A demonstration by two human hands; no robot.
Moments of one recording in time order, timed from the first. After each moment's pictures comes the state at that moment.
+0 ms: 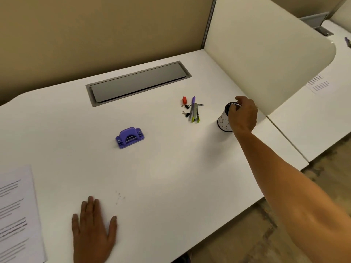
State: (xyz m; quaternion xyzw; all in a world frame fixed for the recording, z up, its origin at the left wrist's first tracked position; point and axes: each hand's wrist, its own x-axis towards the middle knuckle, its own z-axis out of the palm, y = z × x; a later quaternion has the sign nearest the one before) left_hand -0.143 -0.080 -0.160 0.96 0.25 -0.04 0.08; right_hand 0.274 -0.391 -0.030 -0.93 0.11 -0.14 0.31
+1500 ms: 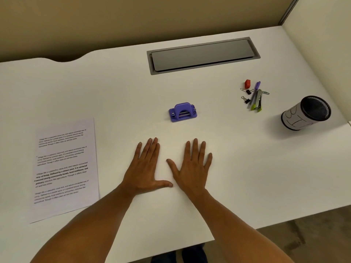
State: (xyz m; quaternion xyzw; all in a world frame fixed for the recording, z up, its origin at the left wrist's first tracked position) left_hand -0.077 -0.026 -0.153 0.99 0.06 -0.13 0.07; right_hand 0.002 -0.190 -0.167 -0.97 -0.20 0.08 0.10
